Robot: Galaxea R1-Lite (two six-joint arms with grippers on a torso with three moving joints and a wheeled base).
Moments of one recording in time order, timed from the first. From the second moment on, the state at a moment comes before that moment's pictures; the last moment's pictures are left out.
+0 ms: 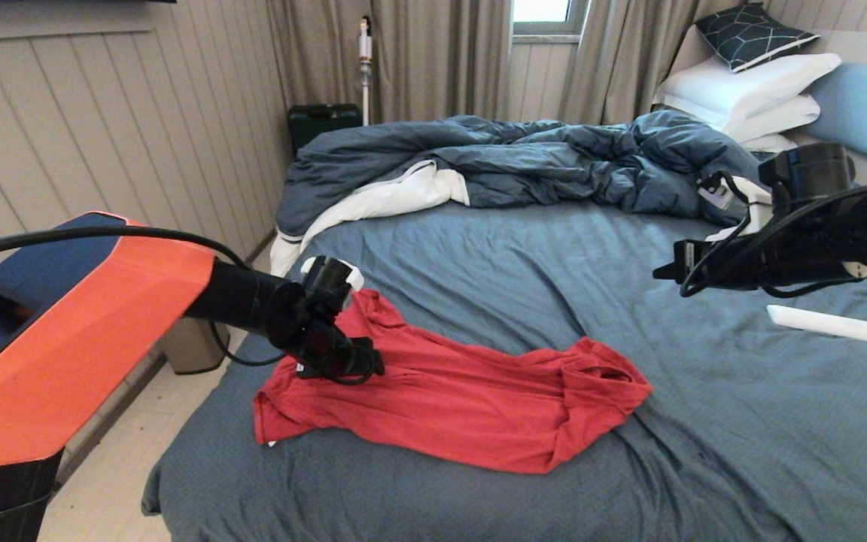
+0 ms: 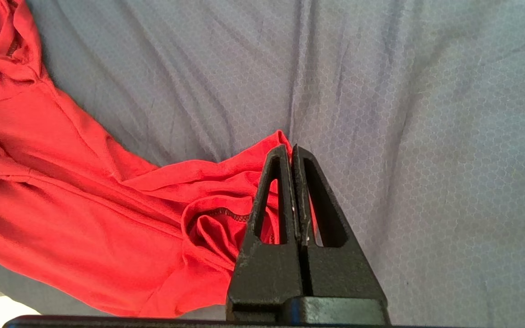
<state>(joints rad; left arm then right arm) -0.46 2.27 -1.54 0.25 -0.01 -0.38 -0.07 1.84 -1.41 0.14 0.28 0.04</state>
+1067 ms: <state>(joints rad) -0.49 2.11 -1.44 0.29 0.00 -0.42 -0.07 1.84 -1.41 0.14 0.28 0.04</state>
